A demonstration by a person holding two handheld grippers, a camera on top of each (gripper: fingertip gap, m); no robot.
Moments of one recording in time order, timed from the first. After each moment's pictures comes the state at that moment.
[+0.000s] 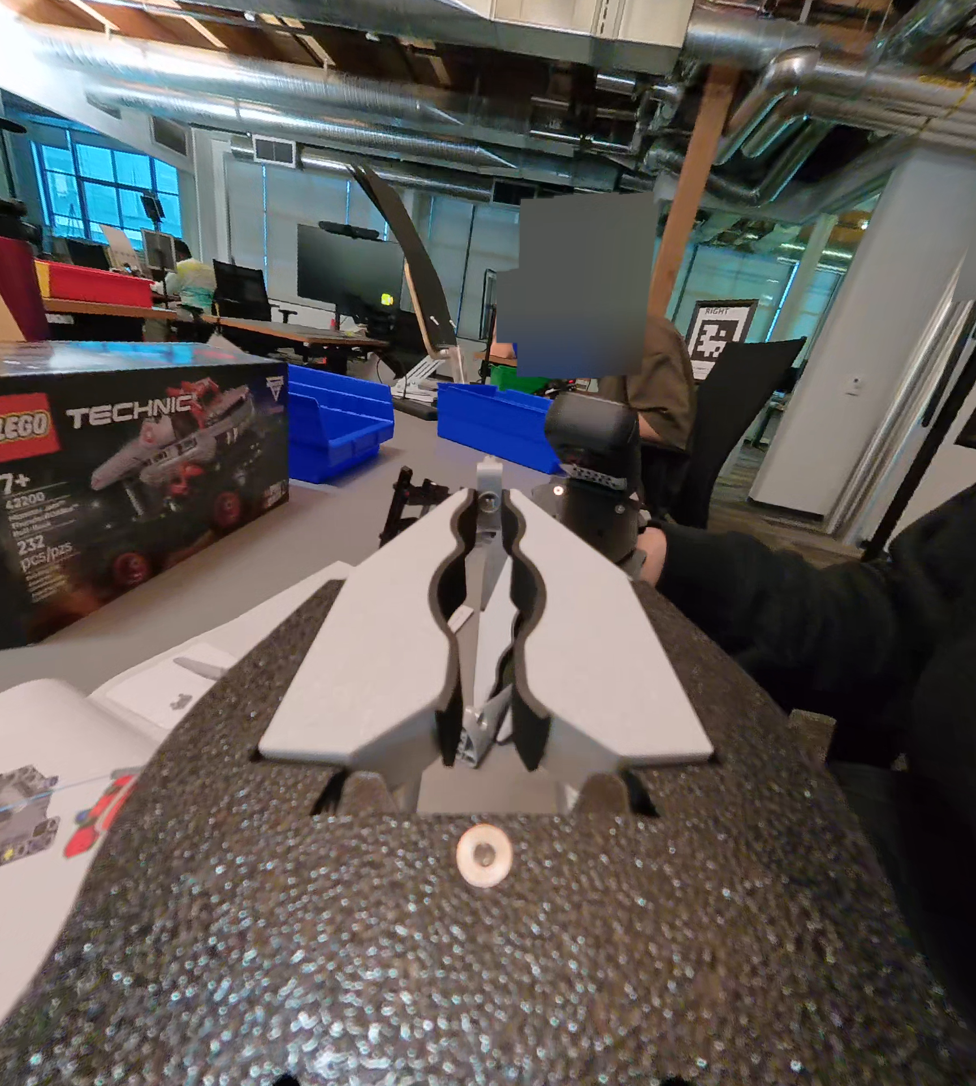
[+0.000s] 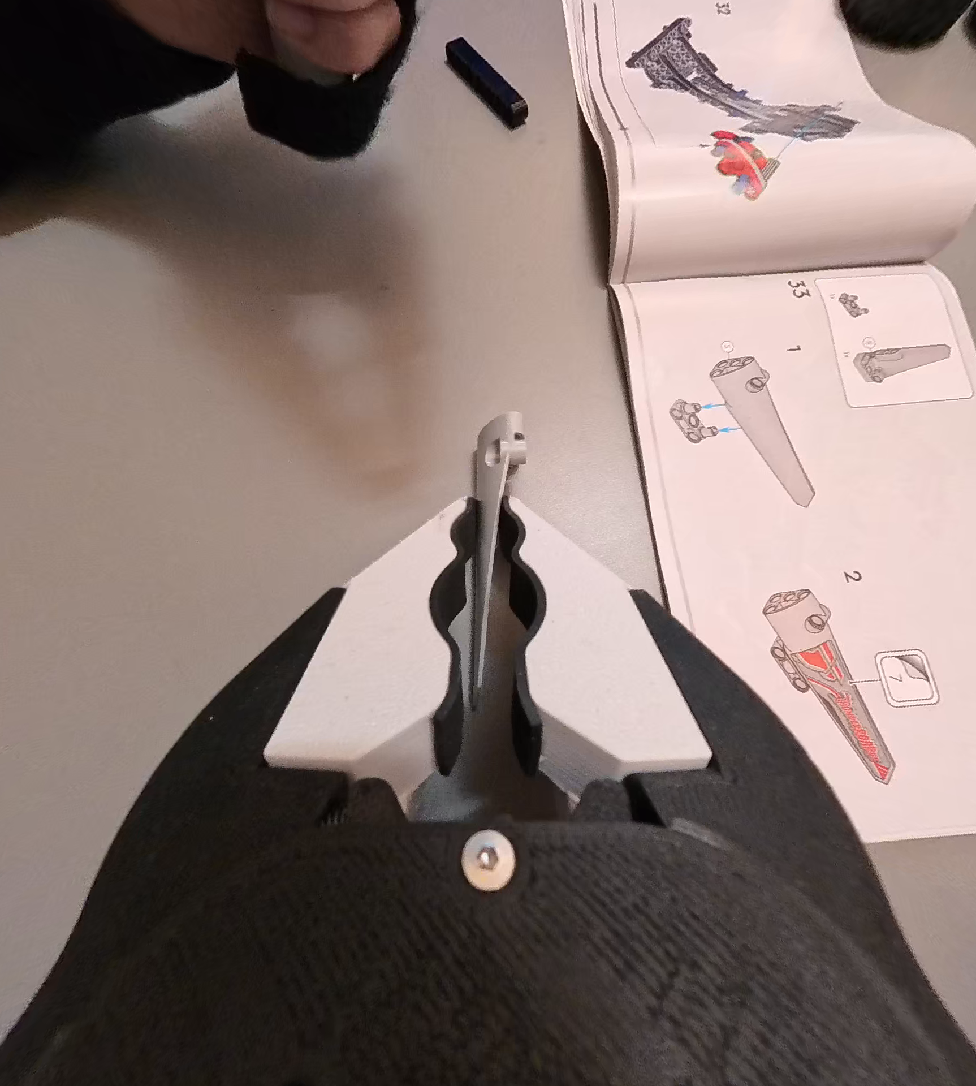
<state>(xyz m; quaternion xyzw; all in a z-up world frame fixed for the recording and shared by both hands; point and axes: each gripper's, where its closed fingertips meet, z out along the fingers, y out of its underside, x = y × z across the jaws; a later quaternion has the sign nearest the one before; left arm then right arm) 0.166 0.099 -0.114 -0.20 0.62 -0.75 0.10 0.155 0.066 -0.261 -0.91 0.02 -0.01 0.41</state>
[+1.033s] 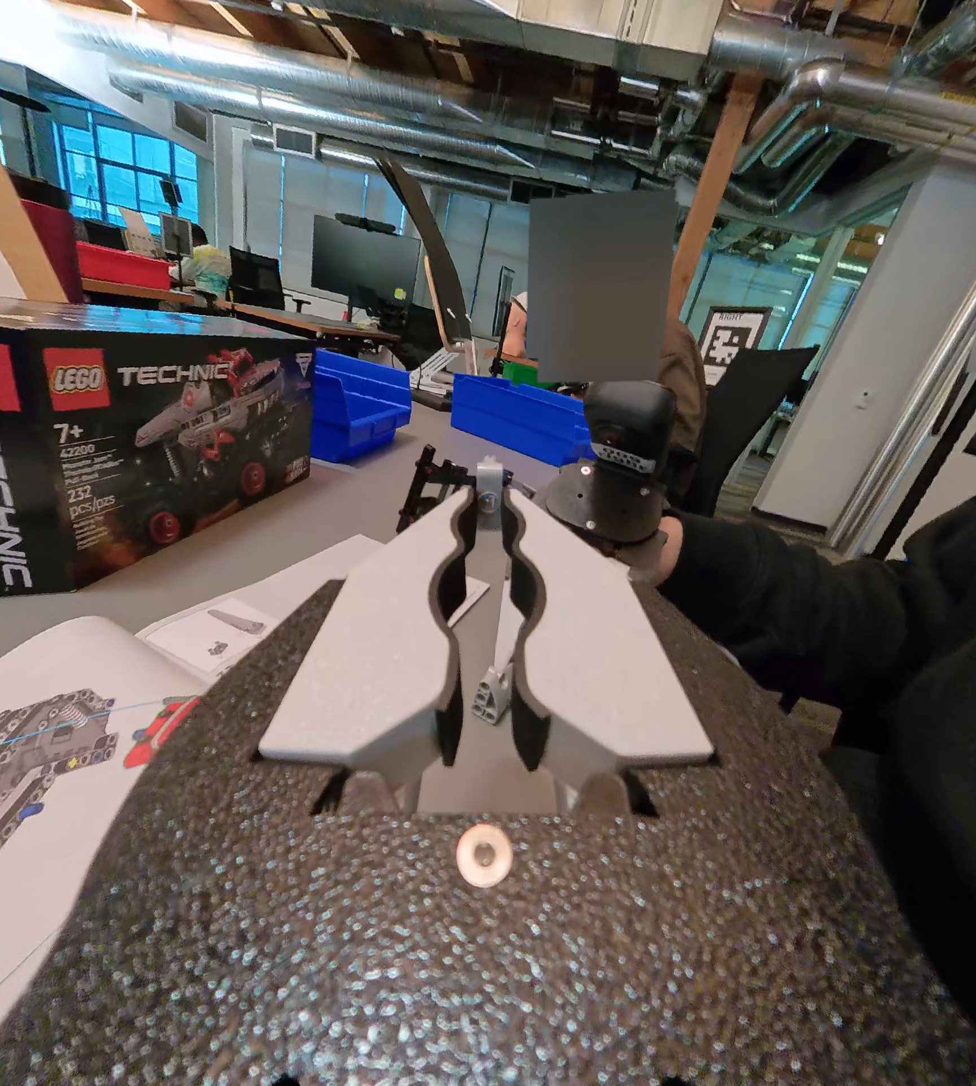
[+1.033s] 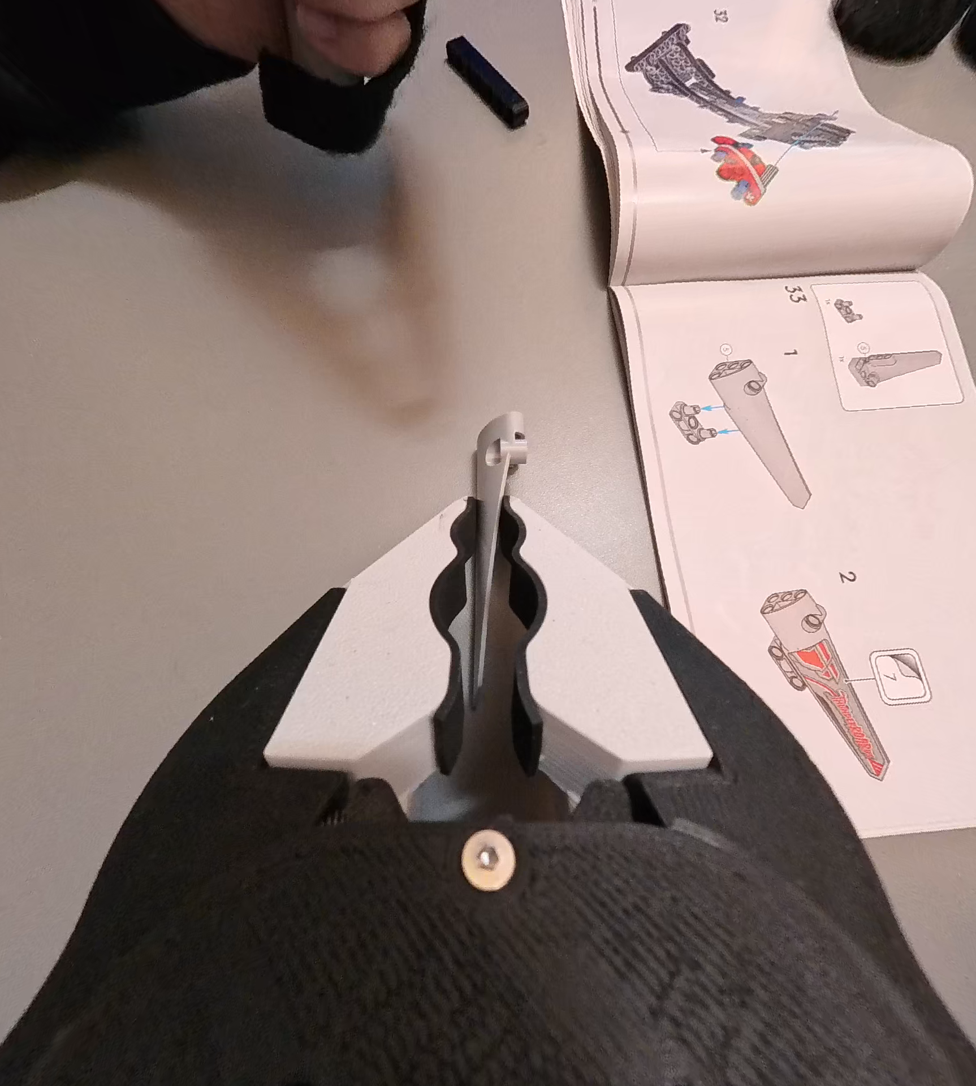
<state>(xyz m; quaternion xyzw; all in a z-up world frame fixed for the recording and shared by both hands) 0.171 0.118 -0.128 -0.22 0.62 -0.75 0.09 0.154 0.066 -0.261 -0.91 0.02 -0.02 0.41</state>
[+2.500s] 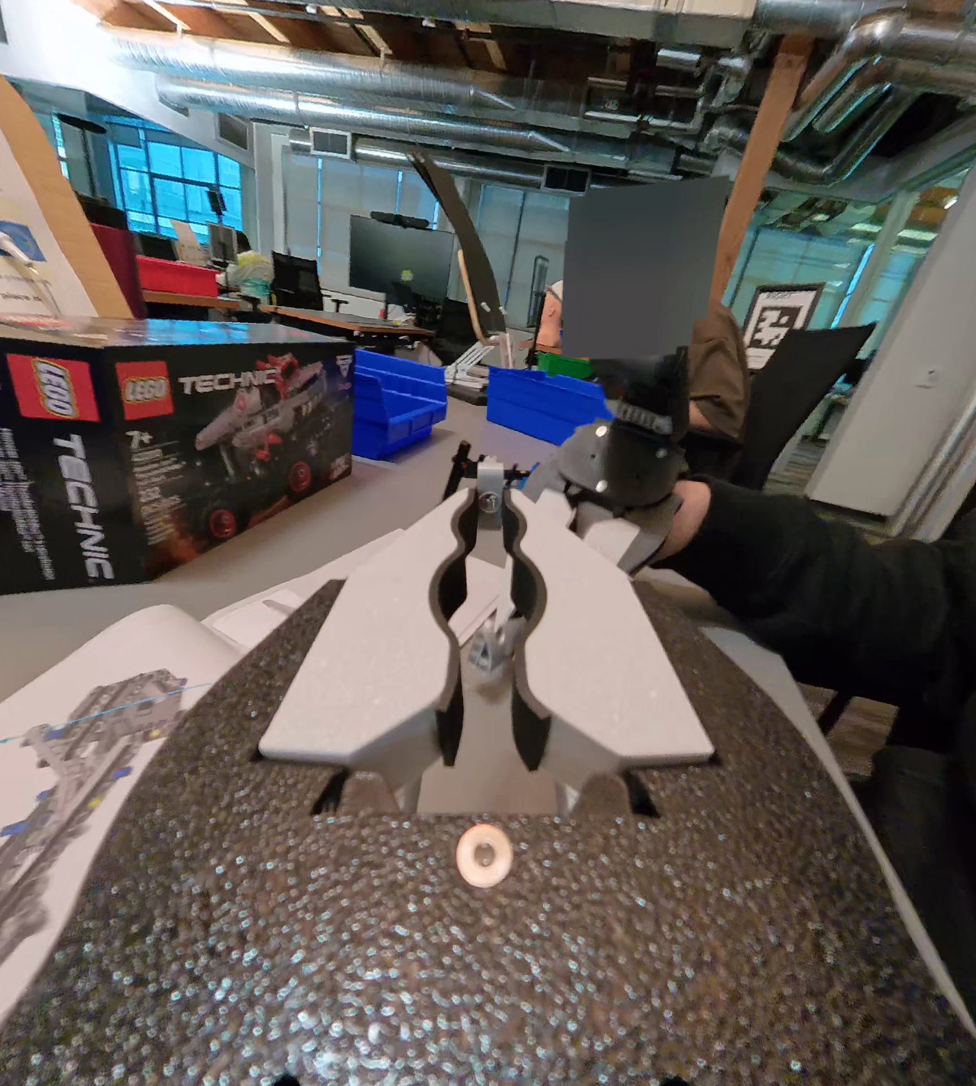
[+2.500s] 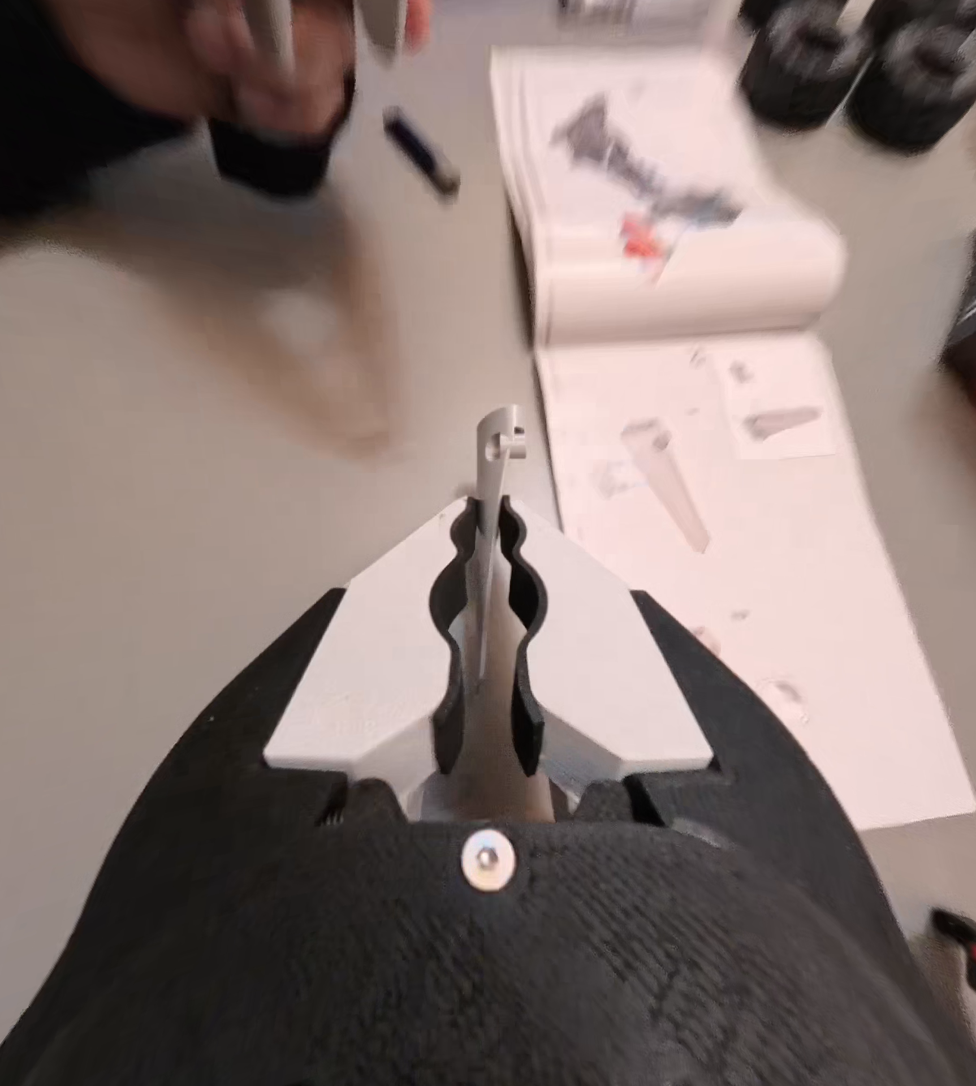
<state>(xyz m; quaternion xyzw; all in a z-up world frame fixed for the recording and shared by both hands) 0.179 0.133 -0.129 -0.23 0.63 -0.73 0.13 0.180 0.078 -0.237 -0.91 0.03 -0.04 0.42</state>
